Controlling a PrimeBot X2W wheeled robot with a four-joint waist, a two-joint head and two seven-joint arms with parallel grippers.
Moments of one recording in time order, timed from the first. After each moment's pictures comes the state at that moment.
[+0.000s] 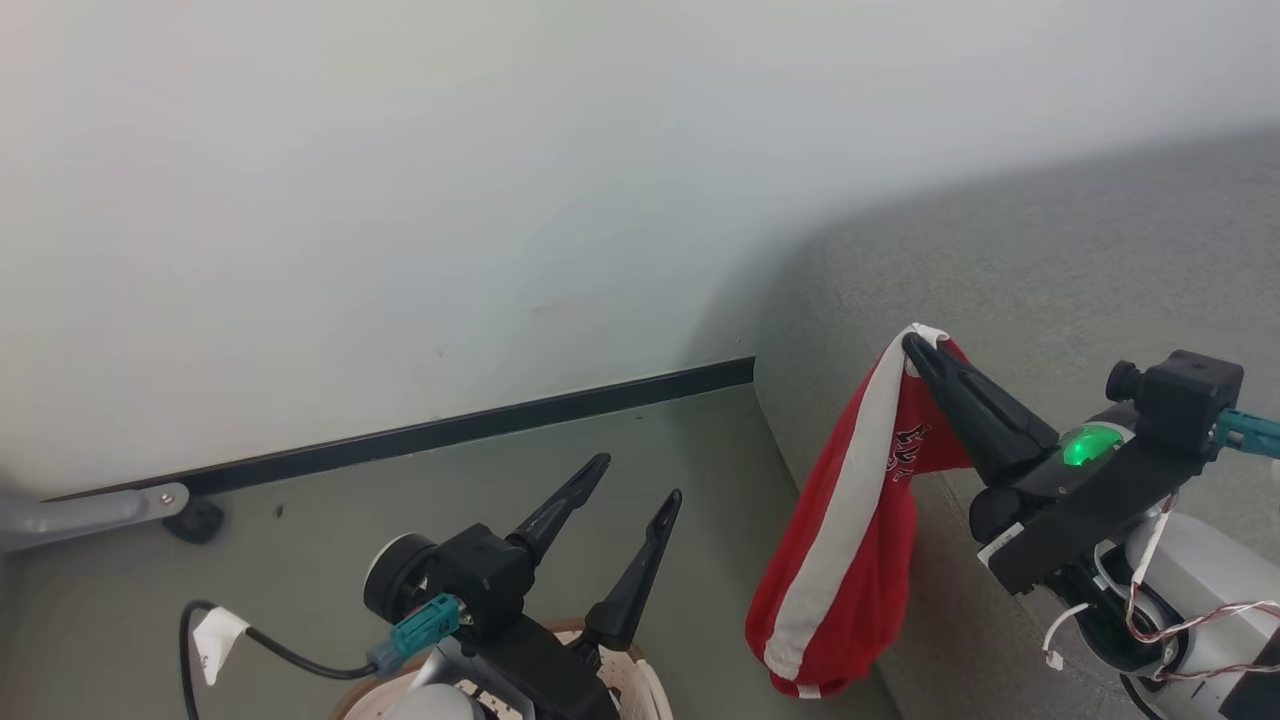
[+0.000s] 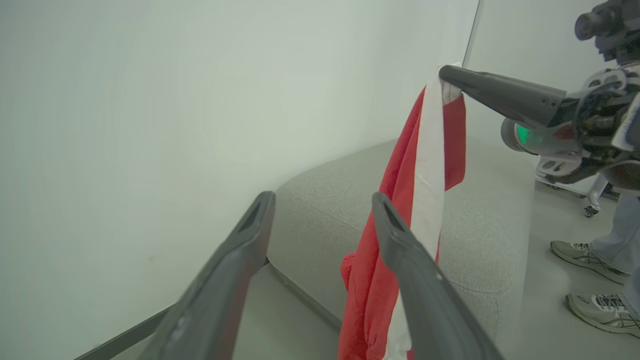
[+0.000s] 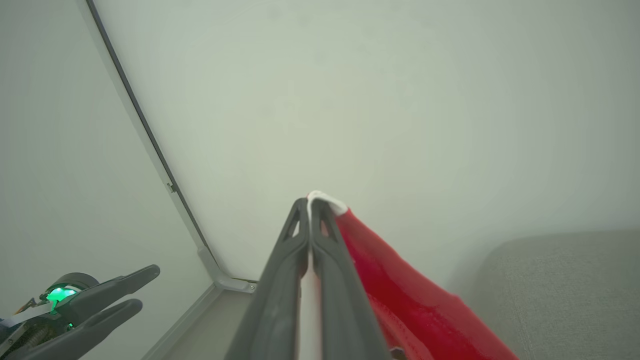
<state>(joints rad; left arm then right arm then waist) -0.38 0.16 -0.62 0.20 -0.51 -0.08 -0.14 -0.68 -0.60 0.90 0.18 1.07 0.12 -0.25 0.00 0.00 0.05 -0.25</state>
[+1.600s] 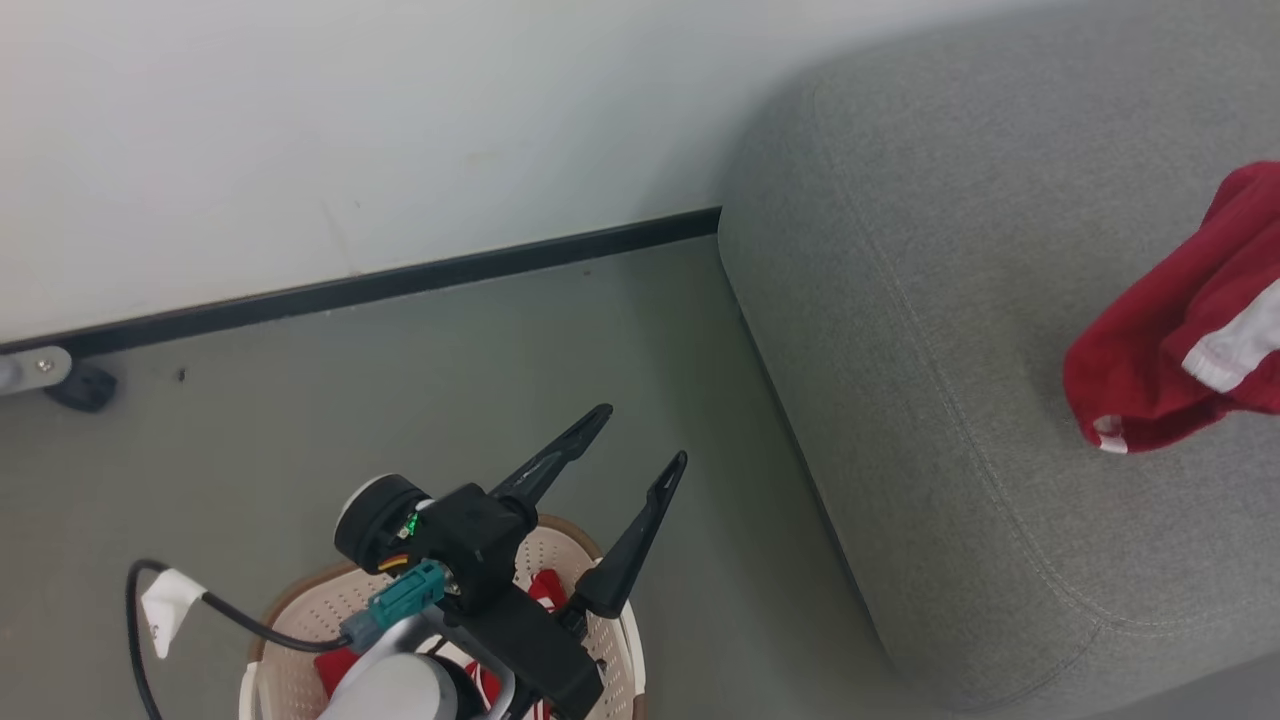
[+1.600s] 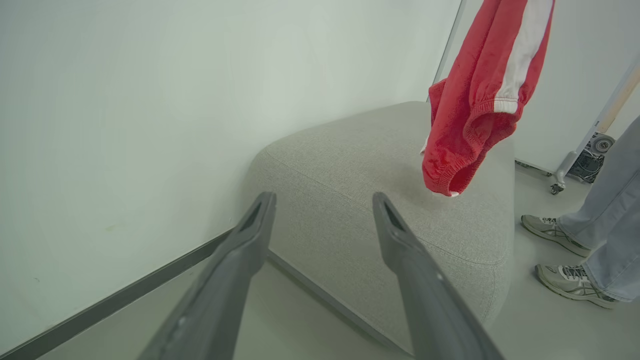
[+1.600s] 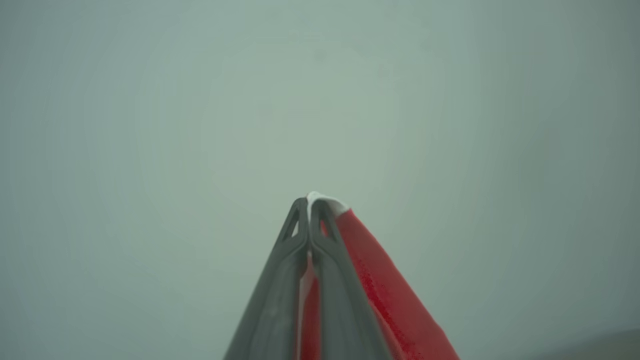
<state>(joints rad) -0.41 0.24 -0.62 0.02 -0.48 -0.07 -0.03 -0.86 -0.87 0.25 0.25 1.03 0.12 -0.26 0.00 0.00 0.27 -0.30</state>
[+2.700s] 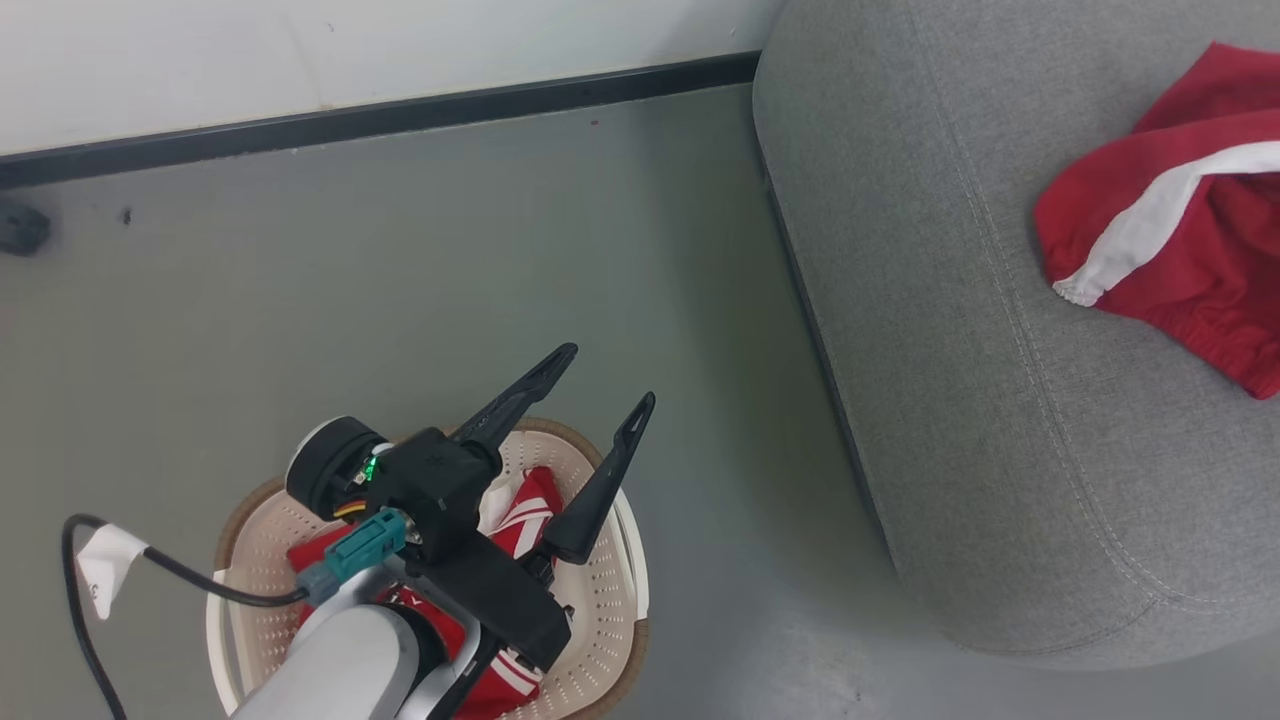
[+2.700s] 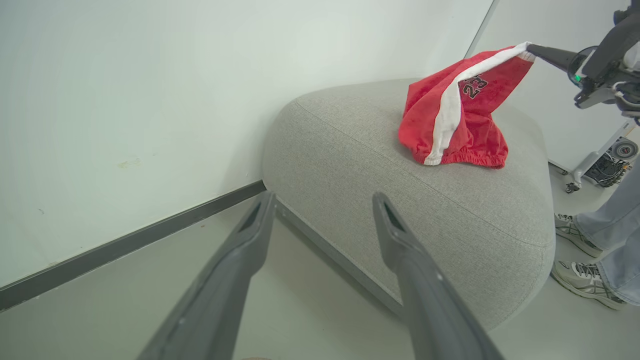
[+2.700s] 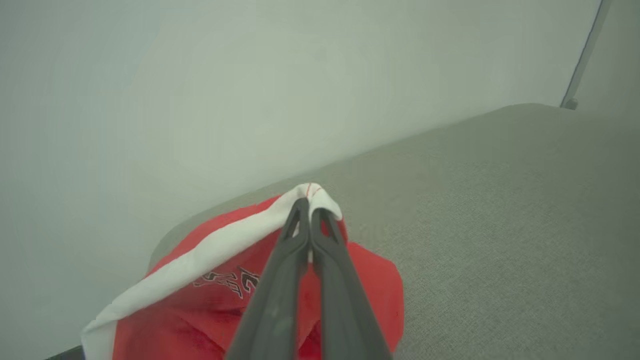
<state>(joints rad) -0.49 0.29 -0.59 -0.02 -0.48 -0.07 0.02 -0.76 -0.68 0.22 0.71 0.94 0.11 -0.26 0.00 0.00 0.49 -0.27</state>
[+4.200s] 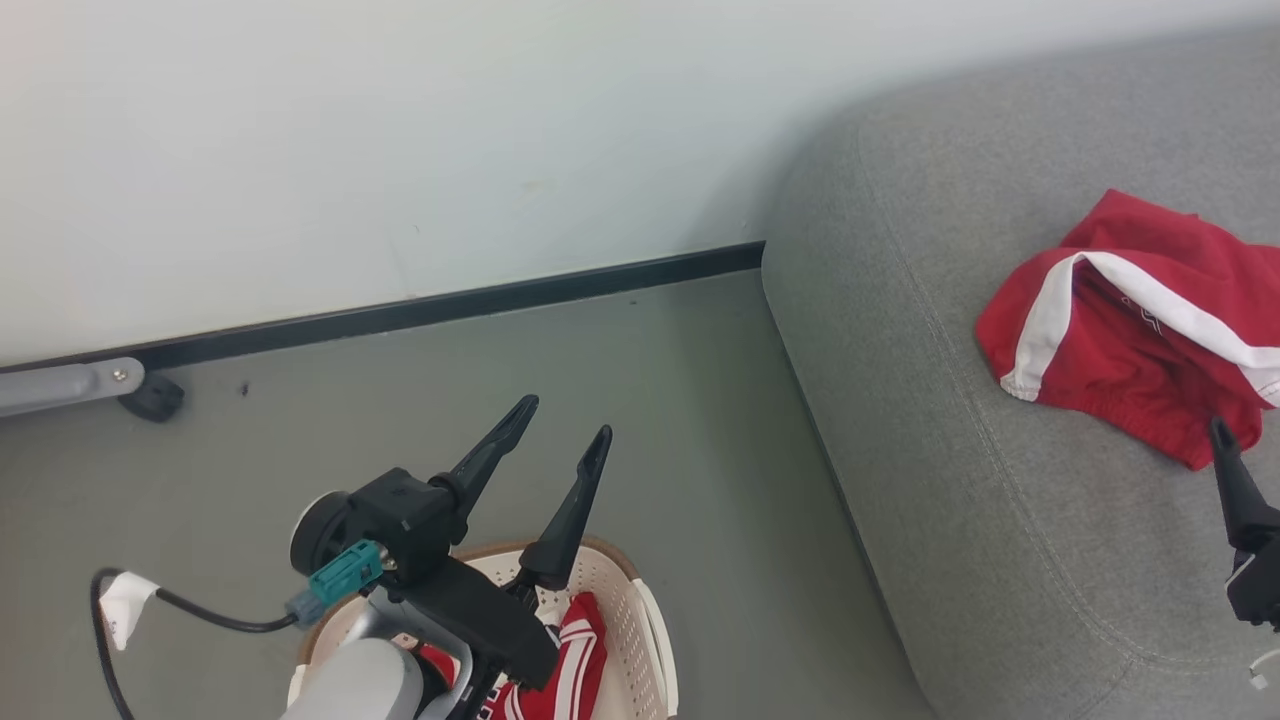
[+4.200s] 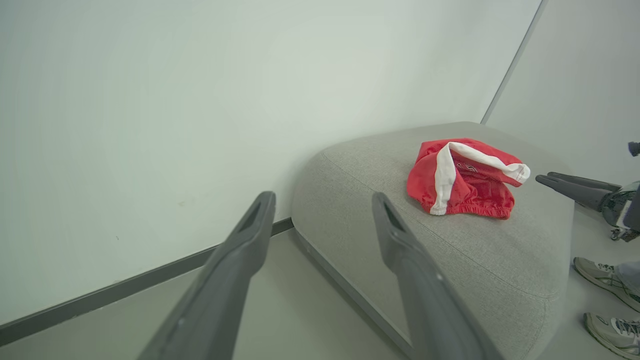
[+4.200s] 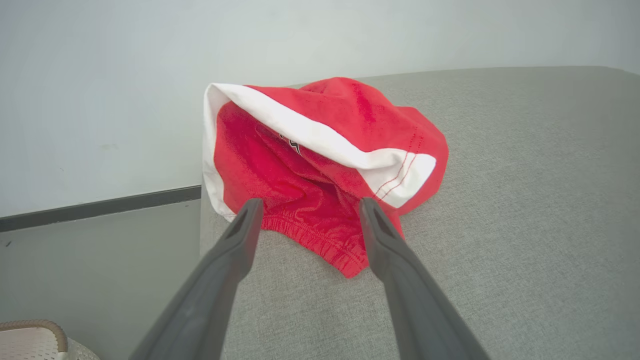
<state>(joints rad) -0.43 0.22 -0.55 0.16 -0.55 -0.06 -0.10 -0.52 -0.60 0.45 0.76 0.75 0.11 -0.24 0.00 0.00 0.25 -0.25</state>
